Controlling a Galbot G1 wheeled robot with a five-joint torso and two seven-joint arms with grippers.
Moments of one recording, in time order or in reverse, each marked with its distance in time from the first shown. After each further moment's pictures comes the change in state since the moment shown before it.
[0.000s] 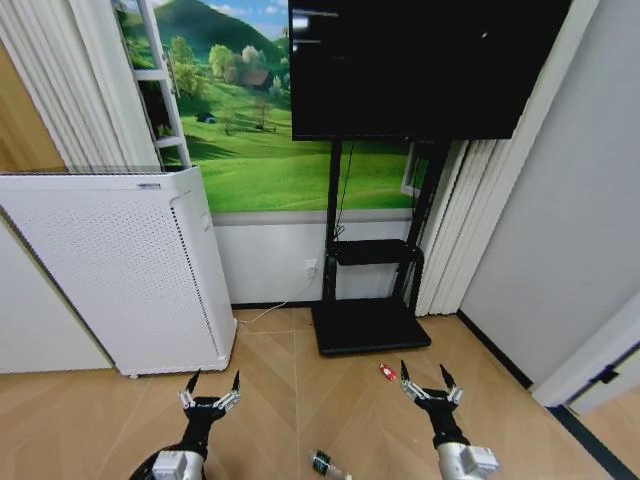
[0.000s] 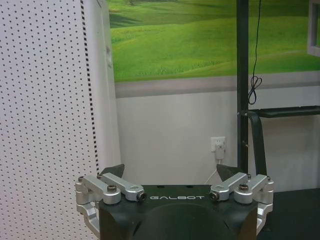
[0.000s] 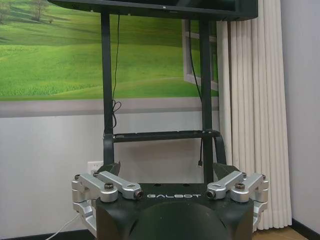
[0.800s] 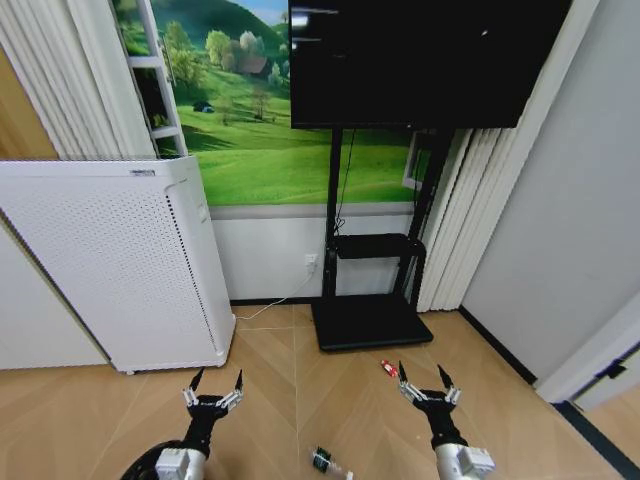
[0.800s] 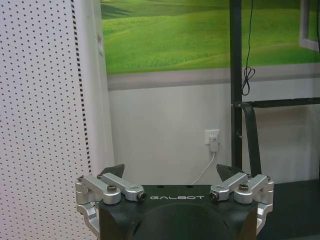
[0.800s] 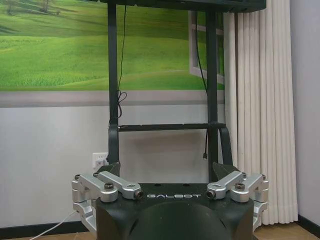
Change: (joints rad) left arm -0.007 0.013 0.016 0.005 0.005 0.002 0.004; right arm -0.004 0.006 -0.008 -0.002 -0.019 0.007 -0.020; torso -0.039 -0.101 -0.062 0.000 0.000
